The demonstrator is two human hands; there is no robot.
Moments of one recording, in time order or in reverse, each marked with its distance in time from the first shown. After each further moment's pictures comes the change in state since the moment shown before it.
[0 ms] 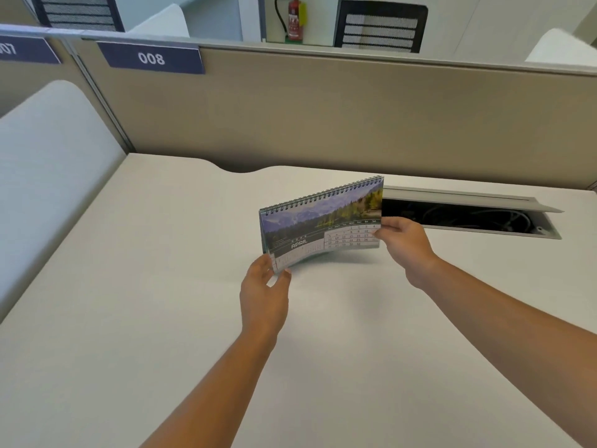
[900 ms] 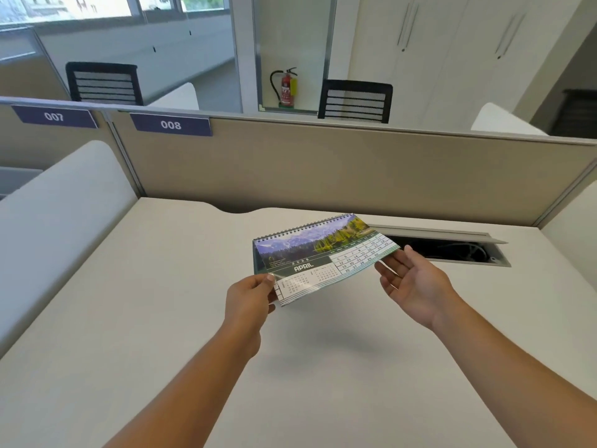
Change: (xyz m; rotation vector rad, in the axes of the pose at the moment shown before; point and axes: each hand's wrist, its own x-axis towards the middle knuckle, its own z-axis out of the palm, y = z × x) left_hand -0.054 0.067 -0.026 -0.142 -0.126 -0.114; right_hand -0.090 -0.028 -0.076 0.783 -0.128 0.219
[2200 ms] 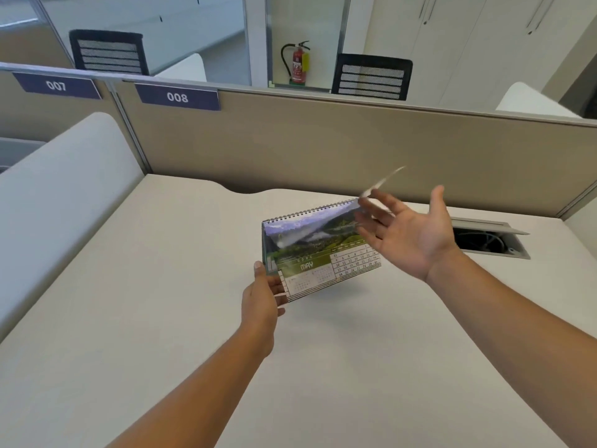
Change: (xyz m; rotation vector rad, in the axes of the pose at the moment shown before) left_hand 0.010 -0.035 0.009 -0.083 0.058 -0.101; right_hand 0.021 -0.024 0.055 0.110 -0.329 0.041
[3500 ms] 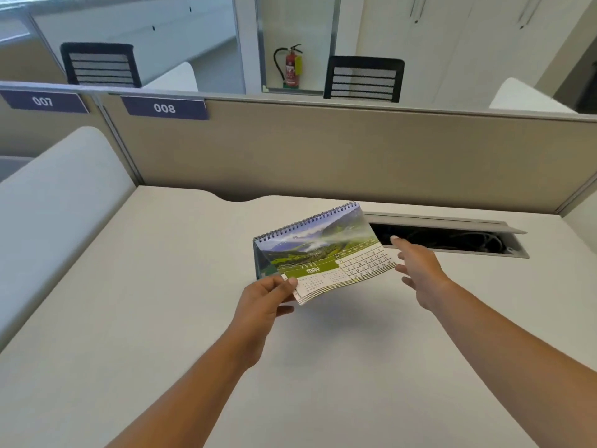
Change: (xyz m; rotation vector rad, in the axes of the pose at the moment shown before) left_hand 0.002 0.012 -0.001 0.097 -0.349 0.187; right_hand 0.018 0.023 -0.070 -0.731 0.604 -0.047
